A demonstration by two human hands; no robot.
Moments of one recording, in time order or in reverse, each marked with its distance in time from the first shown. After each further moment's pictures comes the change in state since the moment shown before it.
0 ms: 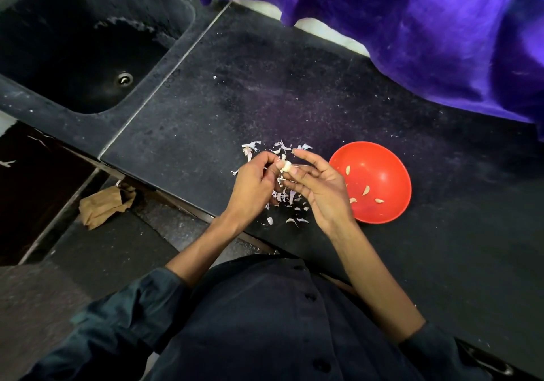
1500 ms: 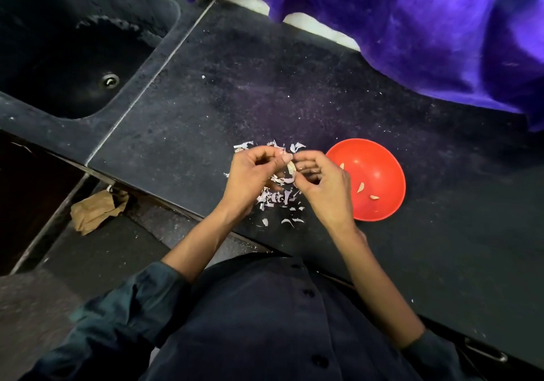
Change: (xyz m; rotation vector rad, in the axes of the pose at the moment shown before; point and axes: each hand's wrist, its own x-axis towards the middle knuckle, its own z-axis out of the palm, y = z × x) left_hand 0.021 0.006 0.004 -0.414 -0.060 -0.111; right_hand 0.001 -0.005 -0.011 -0.828 0.139 -0.365
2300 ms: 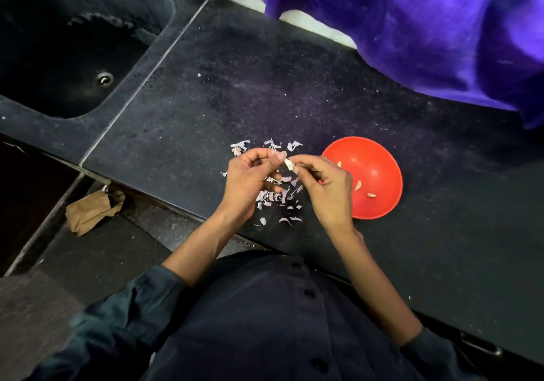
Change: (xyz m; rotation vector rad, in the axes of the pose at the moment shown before) left_hand -0.006 -0.004 0.006 -0.226 0.064 -0.104; right_hand -0.004 0.006 -0.003 -0.012 0.074 -0.106
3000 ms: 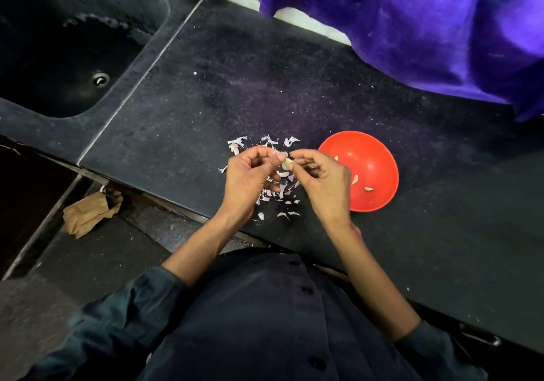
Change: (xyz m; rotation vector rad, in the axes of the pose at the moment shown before) left_hand -0.011 -0.005 0.001 0.109 -0.012 0.101; right_hand -0.004 0.000 0.002 0.034 0.053 0.027
